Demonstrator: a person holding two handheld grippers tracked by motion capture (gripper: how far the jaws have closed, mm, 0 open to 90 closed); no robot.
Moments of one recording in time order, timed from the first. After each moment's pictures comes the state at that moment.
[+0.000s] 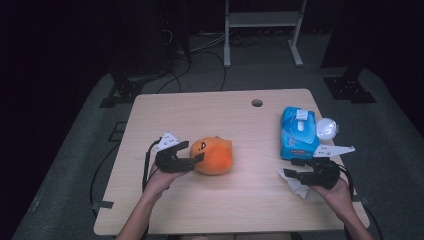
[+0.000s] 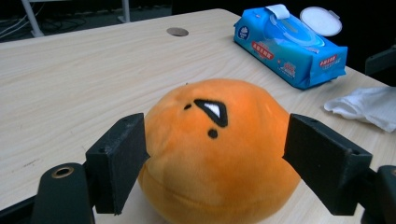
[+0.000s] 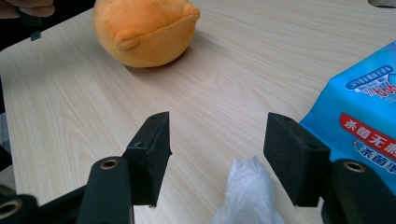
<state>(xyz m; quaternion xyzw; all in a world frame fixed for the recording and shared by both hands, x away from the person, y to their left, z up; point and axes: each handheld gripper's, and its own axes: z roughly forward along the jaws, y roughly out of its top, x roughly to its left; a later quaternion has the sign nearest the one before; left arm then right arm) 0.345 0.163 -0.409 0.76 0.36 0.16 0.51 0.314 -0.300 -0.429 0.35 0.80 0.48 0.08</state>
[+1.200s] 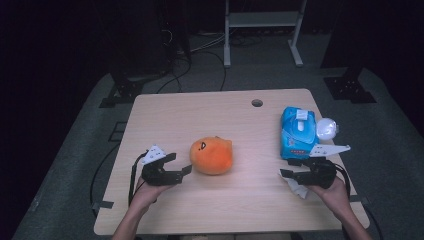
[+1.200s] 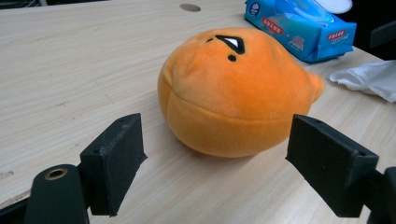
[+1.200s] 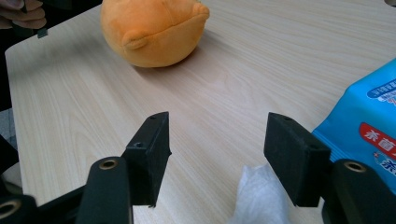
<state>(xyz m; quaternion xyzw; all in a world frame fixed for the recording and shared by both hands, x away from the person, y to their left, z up) 0.317 0.198 -0.426 0.77 0.38 0.15 0.50 0.317 -0.291 -0.428 0.34 0.81 0.48 0.07</state>
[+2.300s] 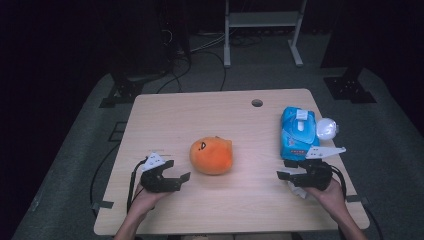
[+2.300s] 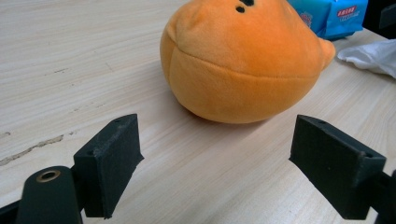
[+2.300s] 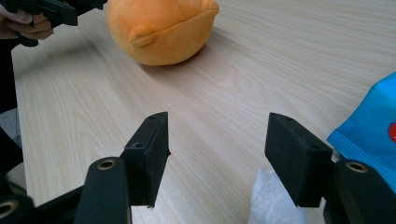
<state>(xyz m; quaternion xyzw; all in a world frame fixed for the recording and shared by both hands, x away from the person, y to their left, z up) 0.308 0.203 -0.444 0.77 0.39 0.14 0.48 0.315 -0.283 -0.434 0.34 0.81 0.48 0.07</state>
